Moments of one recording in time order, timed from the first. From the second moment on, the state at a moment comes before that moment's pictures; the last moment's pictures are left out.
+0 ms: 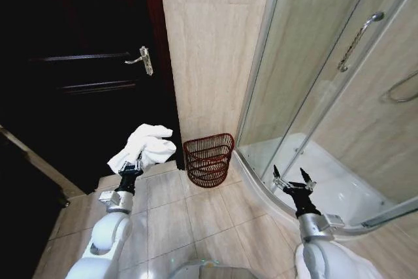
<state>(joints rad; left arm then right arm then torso) 1.53 -1.26 -0.68 -2.05 -0.39 -0.10 -0.10 -1.67 1.55 0.79 2.22 0.20 -0.05 -0.14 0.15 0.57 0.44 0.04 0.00</state>
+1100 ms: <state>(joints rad) 1.51 -1.25 -0.66 -2.00 -0.39 -0.14 -0.07 -1.66 1.55 0.78 2.20 0.17 -0.06 -0.14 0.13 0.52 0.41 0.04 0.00</state>
